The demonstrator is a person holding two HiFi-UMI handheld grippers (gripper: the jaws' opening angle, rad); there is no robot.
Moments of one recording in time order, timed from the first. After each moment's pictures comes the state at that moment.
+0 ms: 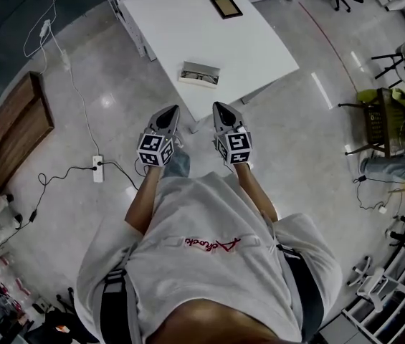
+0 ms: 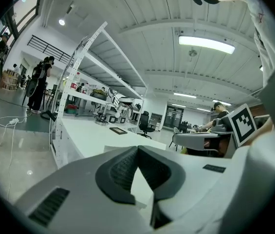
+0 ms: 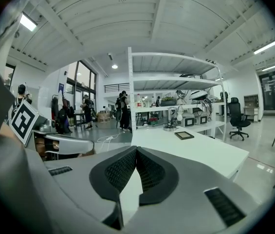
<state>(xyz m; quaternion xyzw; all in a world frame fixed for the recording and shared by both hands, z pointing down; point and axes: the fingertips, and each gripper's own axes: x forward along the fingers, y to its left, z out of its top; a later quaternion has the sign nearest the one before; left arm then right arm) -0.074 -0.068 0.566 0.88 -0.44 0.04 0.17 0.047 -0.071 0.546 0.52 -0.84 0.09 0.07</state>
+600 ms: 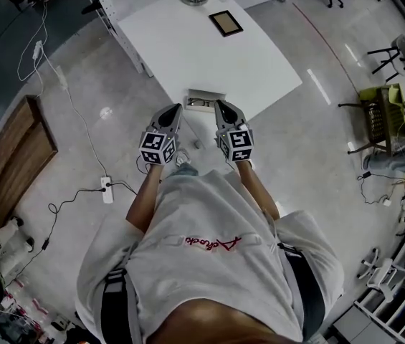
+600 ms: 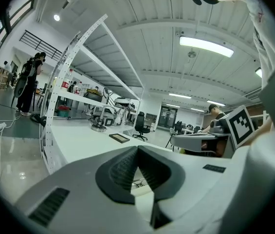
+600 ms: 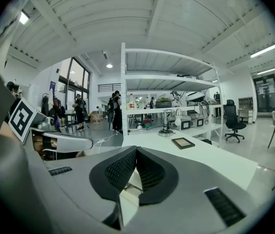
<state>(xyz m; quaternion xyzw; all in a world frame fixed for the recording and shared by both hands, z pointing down) -0.089 -0.182 0.553 0.90 -0.40 0.04 0.16 0.029 -0.178 0.537 0.56 -0.82 0.09 0.07</state>
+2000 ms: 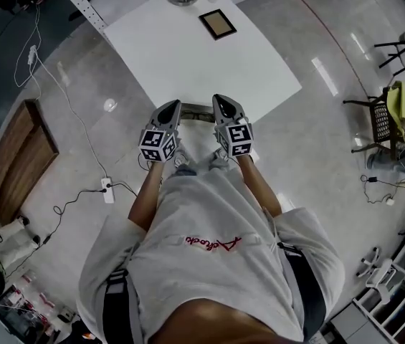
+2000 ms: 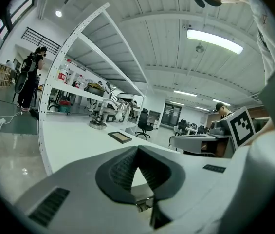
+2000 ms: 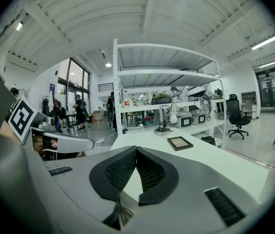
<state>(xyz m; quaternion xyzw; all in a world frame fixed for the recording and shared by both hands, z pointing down) -0.027 -0.245 0.566 0.89 -0.41 0.06 0.18 0.088 -0.245 0.553 0.54 -0.83 0.11 0.07</state>
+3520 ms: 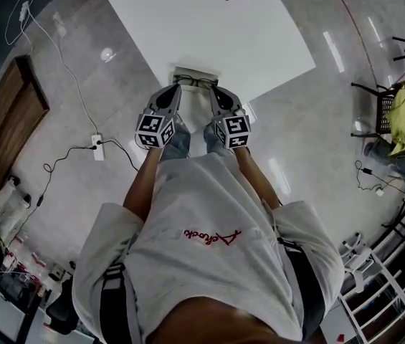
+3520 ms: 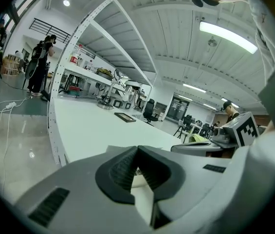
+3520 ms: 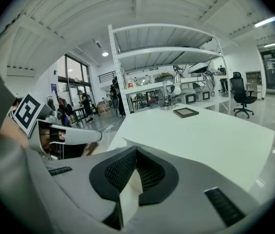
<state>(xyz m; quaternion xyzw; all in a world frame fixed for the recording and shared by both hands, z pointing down) -0.036 -0.197 0.627 0.86 -0.43 0.10 0.25 0.066 -0.187 0.632 0.50 -0.84 0.20 0.12</state>
